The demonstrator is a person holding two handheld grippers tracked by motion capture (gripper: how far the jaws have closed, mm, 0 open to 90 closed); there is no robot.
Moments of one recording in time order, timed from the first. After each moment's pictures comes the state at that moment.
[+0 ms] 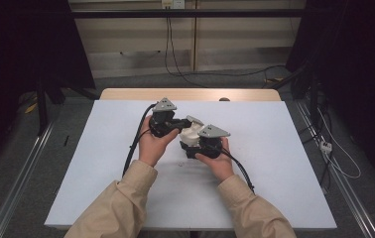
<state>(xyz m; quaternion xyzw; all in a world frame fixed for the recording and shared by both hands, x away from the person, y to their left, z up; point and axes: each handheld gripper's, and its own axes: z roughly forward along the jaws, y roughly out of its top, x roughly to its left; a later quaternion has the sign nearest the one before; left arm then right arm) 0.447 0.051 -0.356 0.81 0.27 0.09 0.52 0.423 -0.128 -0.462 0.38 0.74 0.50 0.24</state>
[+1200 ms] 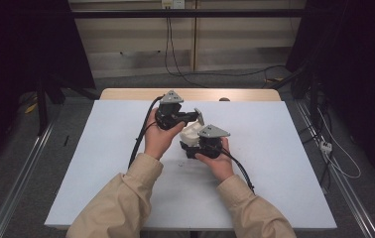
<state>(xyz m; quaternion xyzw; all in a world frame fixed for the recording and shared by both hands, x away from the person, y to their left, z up) 0.458 0.033 -0.342 0.81 0.26 0.09 0.51 0.423 -0.128 -0.462 0.38 0.74 0.50 0.24</state>
